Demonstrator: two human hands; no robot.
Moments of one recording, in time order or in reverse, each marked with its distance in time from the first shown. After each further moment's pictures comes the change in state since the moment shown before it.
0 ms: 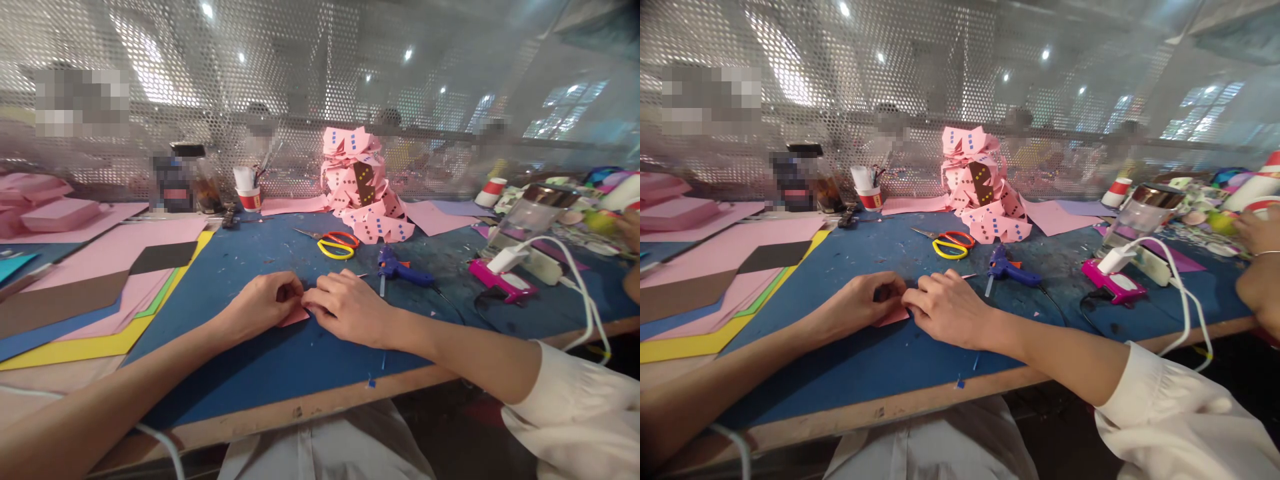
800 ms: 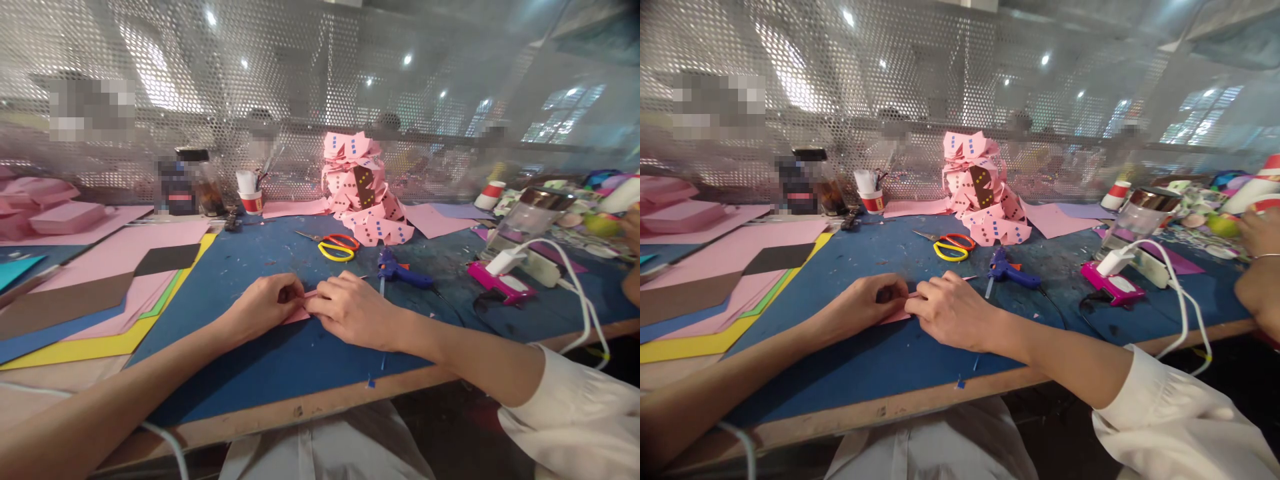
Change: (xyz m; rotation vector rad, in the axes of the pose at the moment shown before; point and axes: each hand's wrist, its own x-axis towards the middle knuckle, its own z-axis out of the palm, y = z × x) left_hand 0.000 0.002 -0.001 0.024 0.007 0.003; right_hand -0.004 0.002 -0.009 -0.103 -0.039 -0.124
